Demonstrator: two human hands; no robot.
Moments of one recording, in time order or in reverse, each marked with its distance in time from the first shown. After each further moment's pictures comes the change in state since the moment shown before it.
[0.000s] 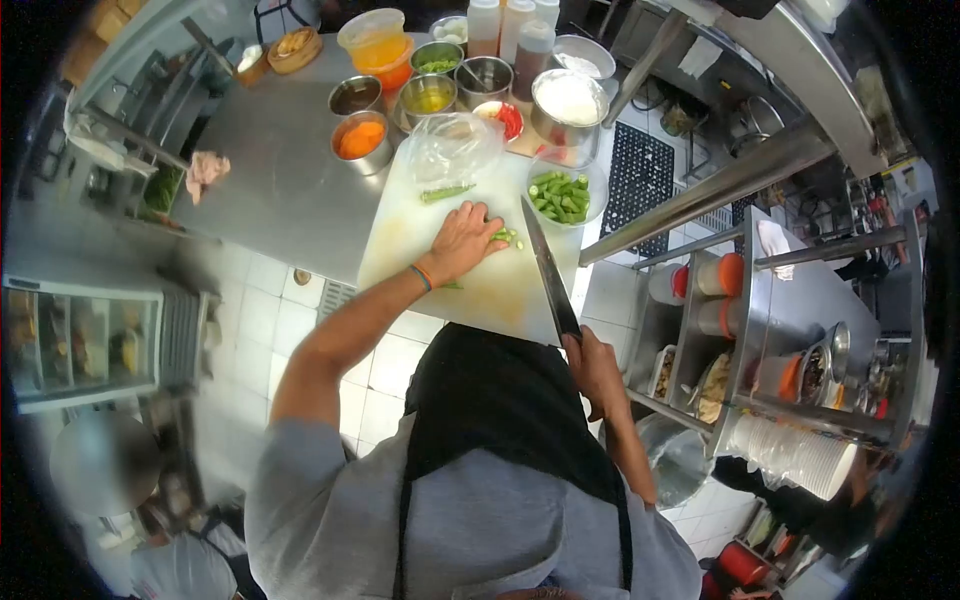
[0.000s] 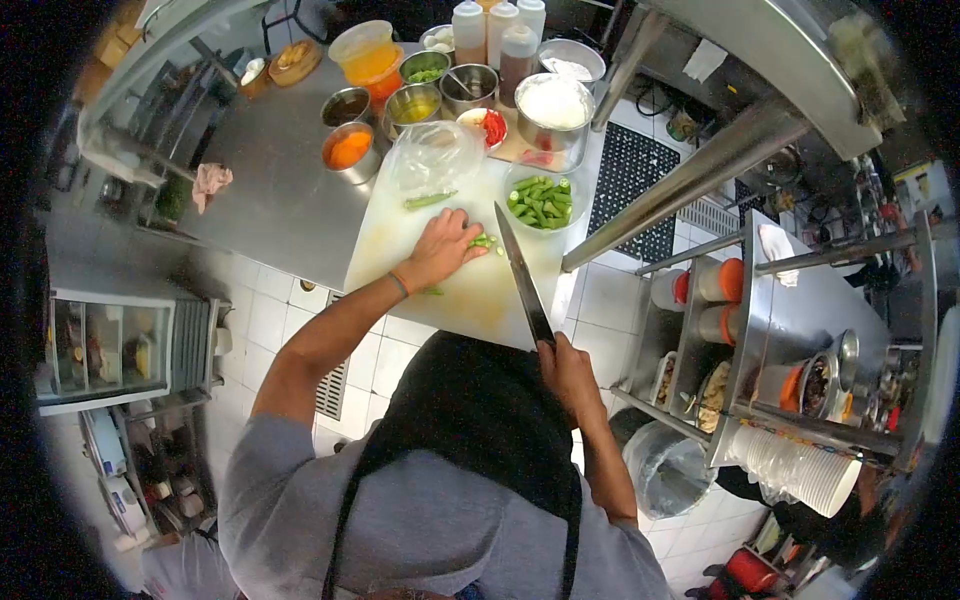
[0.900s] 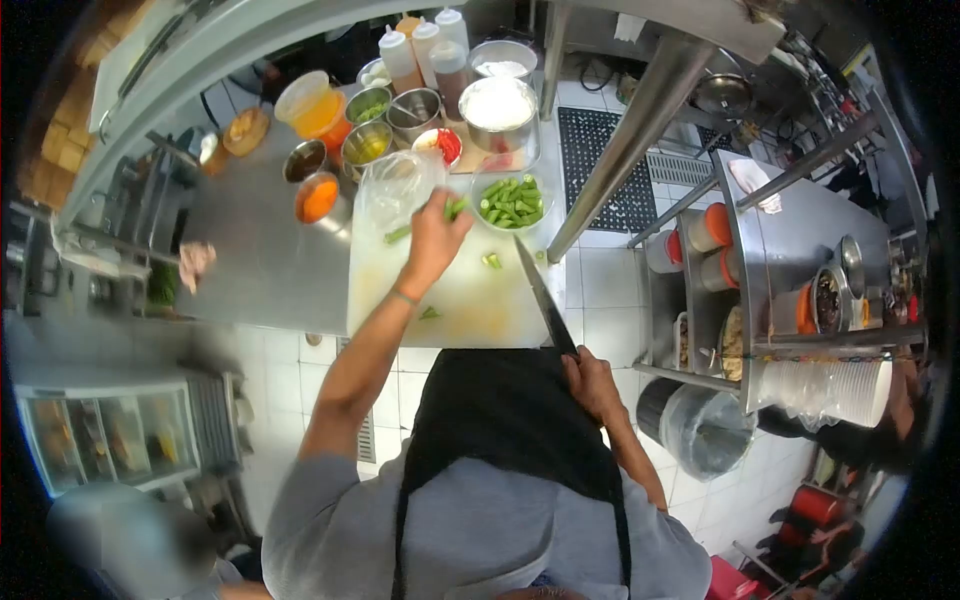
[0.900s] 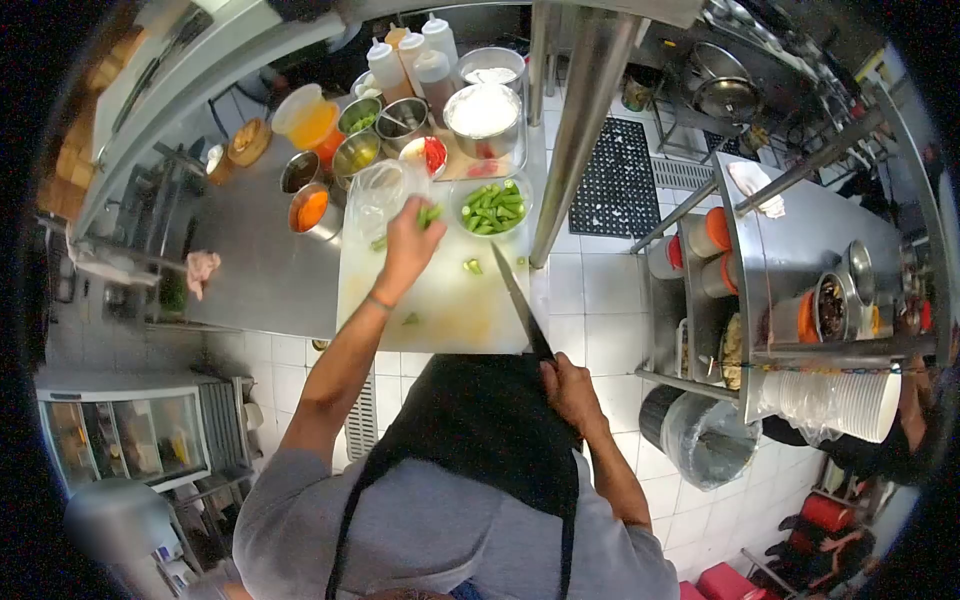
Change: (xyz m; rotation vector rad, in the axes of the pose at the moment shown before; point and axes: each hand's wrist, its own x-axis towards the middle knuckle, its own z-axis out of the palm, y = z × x) left_hand 0.059 0.027 -0.049 -0.655 0.314 -0.321; right_hand -0.035 0.050 0.026 0.176 0.097 0.079
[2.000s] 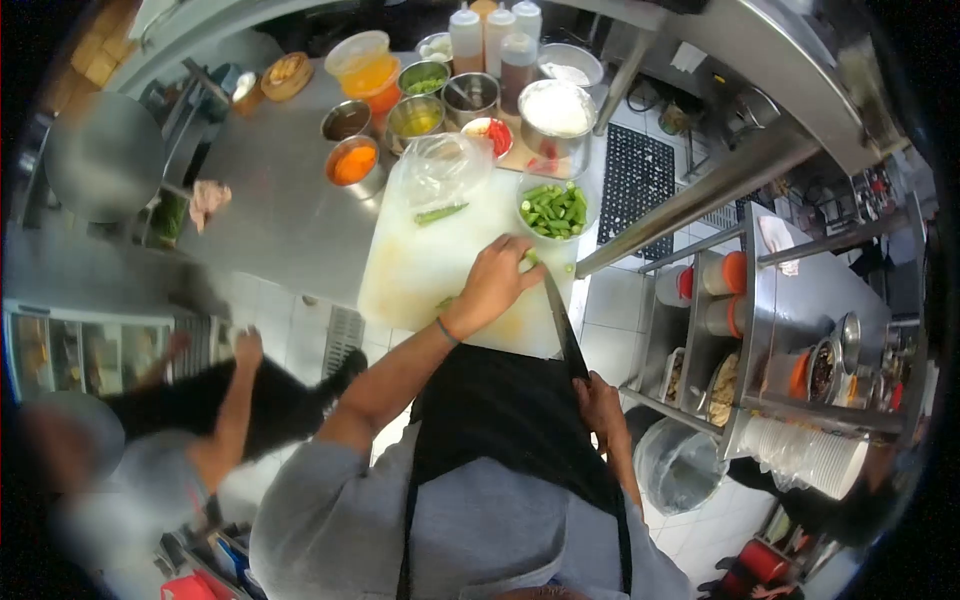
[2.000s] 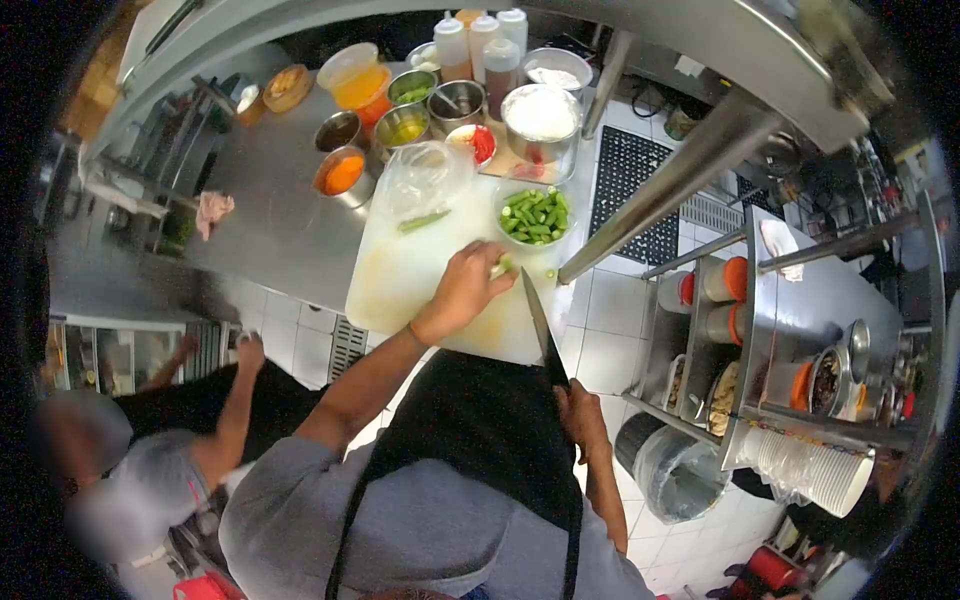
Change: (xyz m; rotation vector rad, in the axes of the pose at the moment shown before) left_hand -0.058 0.021 0.023 0.119 -0.121 0.159; right_hand 0.002 0.033 0.001 -0.097 -0.021 -0.005
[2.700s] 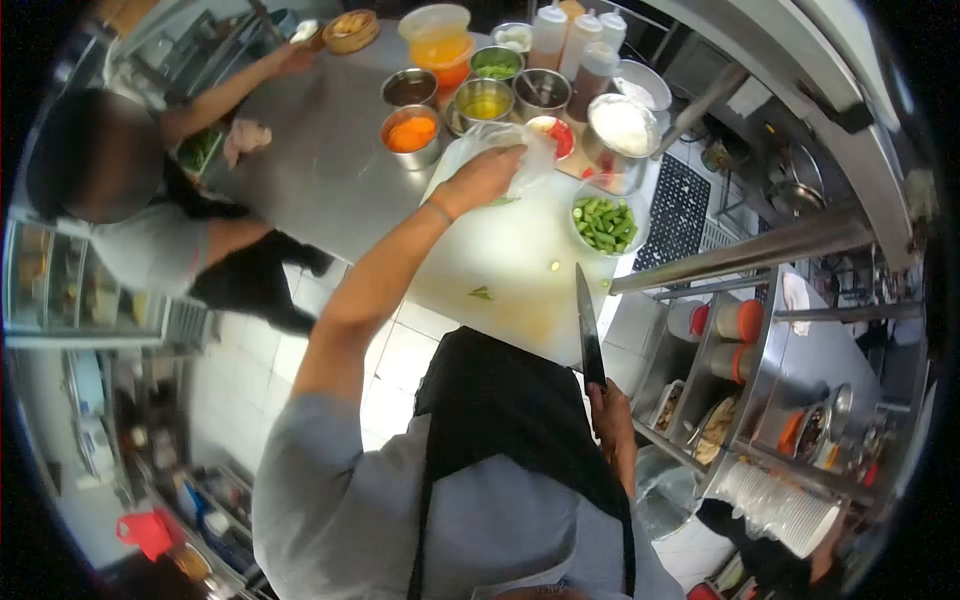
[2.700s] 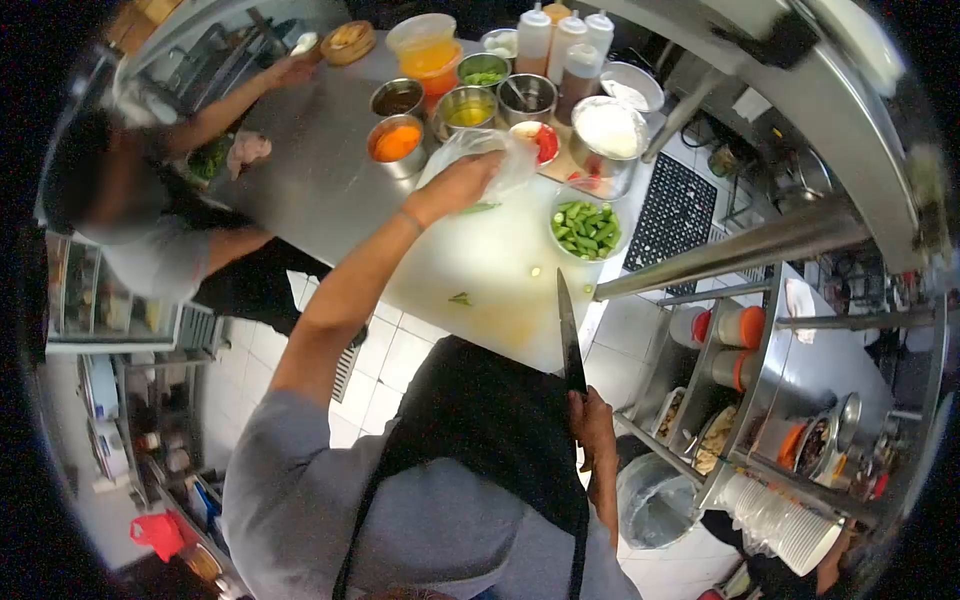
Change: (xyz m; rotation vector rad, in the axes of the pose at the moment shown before) left_hand 0.079 -0.129 -0.082 0.175 0.164 0.248; right_hand 0.016 -0.023 -0.013 0.028 -0.139 0.162
